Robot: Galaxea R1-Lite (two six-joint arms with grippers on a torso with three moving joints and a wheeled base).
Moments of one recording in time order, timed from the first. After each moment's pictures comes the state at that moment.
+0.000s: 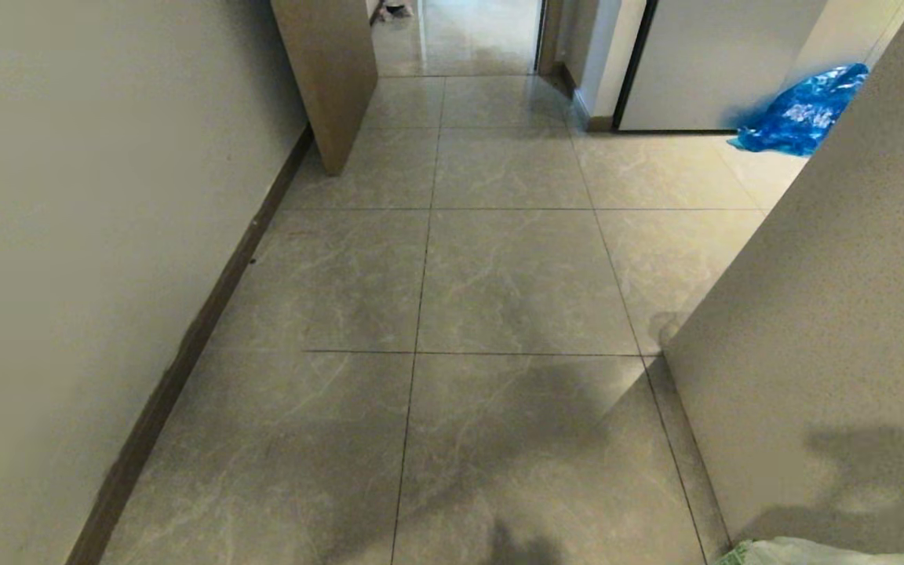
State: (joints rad) left arm 0.00 0.00 0.00 0.00 0.00 0.00; right arm -0.01 0.00 0.00 -0.01 0.00 0.02
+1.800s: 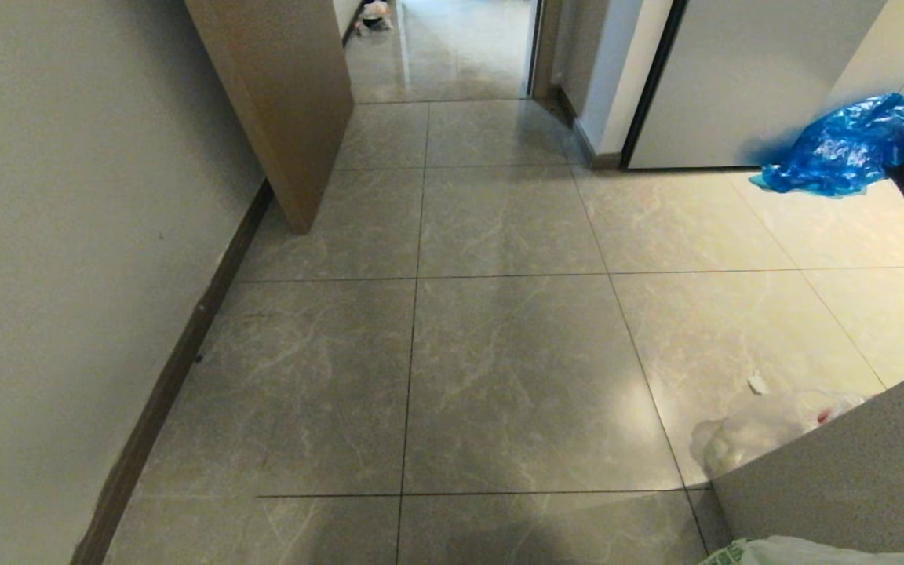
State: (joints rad) left arm 0.00 0.00 0.00 0.00 0.00 0.00; right arm -0.01 0.00 0.00 -0.01 0.00 0.02
